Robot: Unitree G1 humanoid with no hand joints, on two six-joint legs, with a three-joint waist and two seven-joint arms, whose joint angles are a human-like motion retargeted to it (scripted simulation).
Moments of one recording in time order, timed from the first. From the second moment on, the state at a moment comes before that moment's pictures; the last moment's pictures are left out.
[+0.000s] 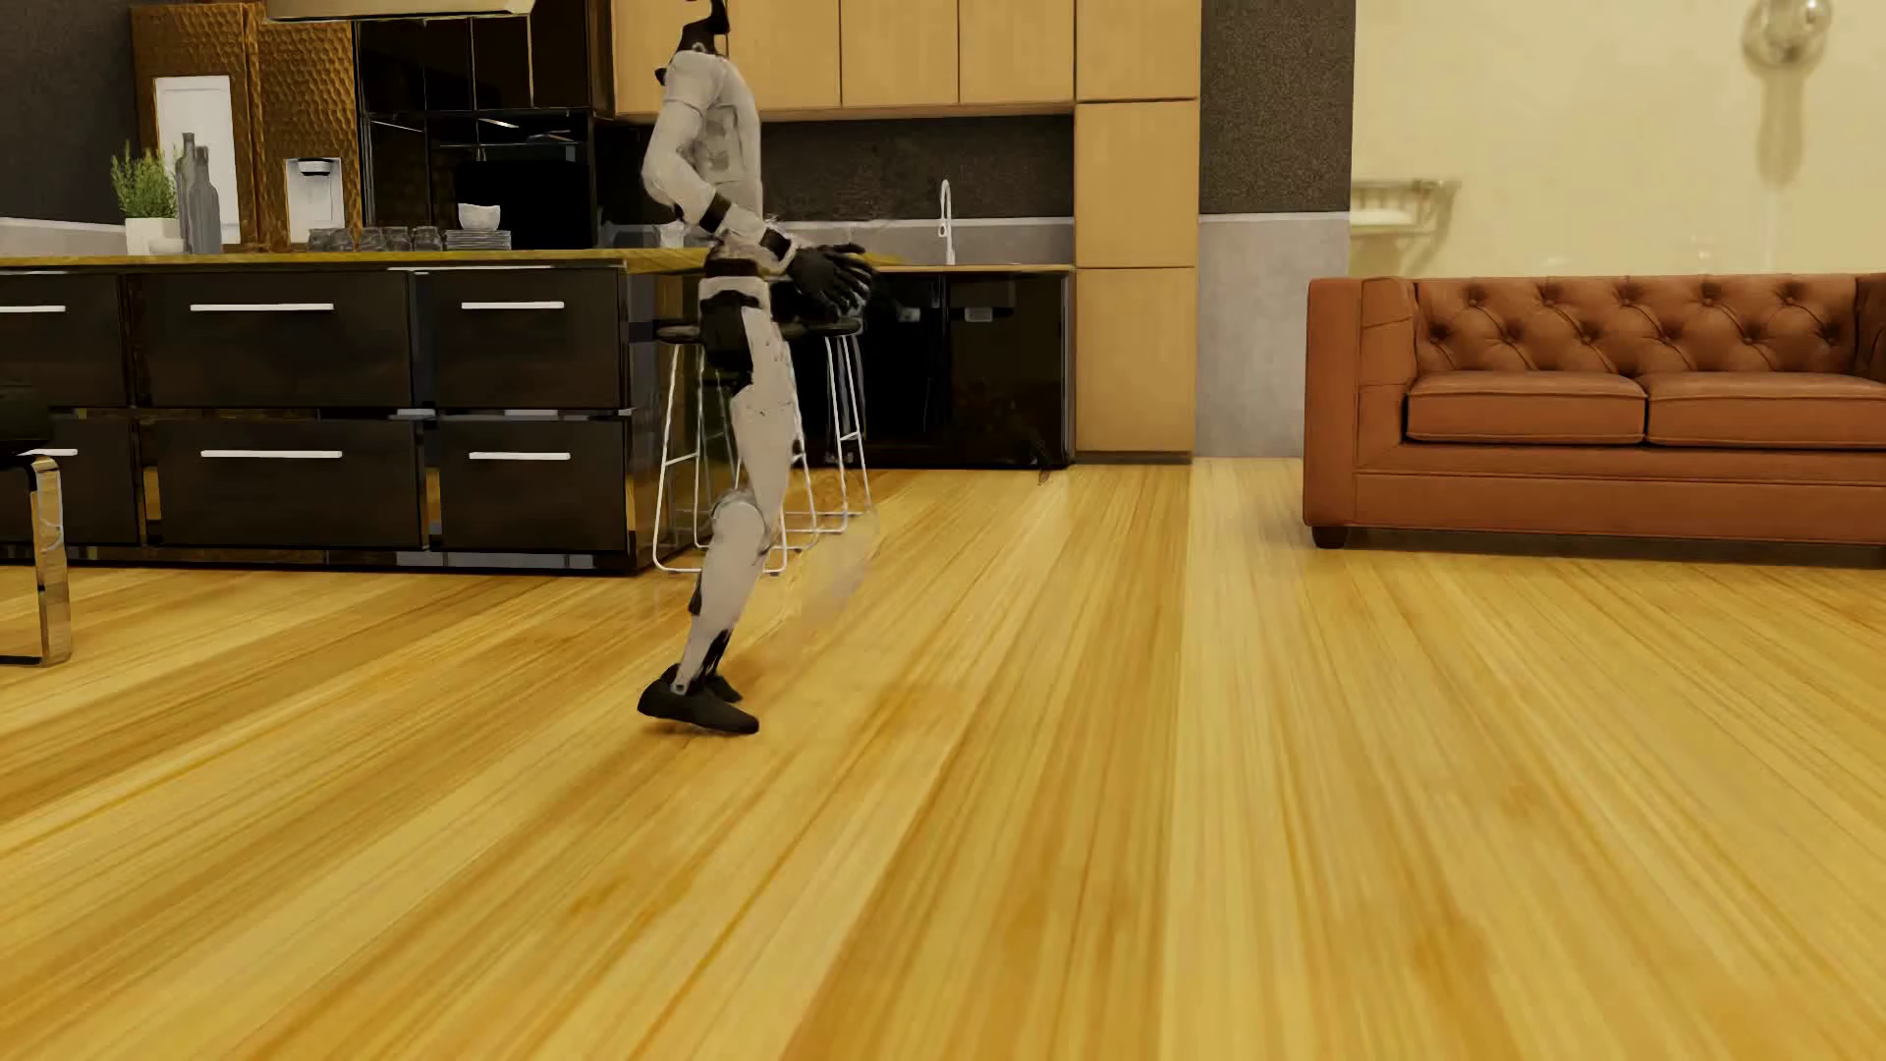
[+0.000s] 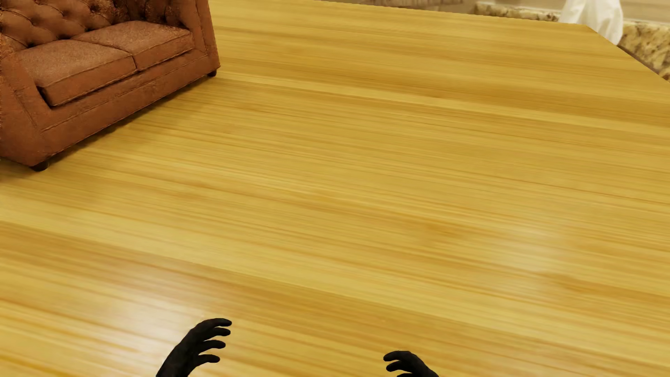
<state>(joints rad) 0.09 0.00 0.04 0.09 0.11 0.05 0.00 0.00 -0.08 0.23 0.42 0.41 0.42 0.08 -0.17 0.32 -0.36 0.00 0.00 -0.17 0.37 0.08 0.15 0.00 0.00 0.00 0.00 0.00 0.00</state>
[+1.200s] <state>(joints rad) -0.76 -0.78 0.05 0.11 0.04 0.11 0.00 0.00 0.52 0.84 0.67 -0.90 -0.84 0.14 0.29 0.41 -0.55 0.00 0.00 -0.51 0.61 0.63 0.60 0.00 0.00 0.00 0.00 0.00 0.00</state>
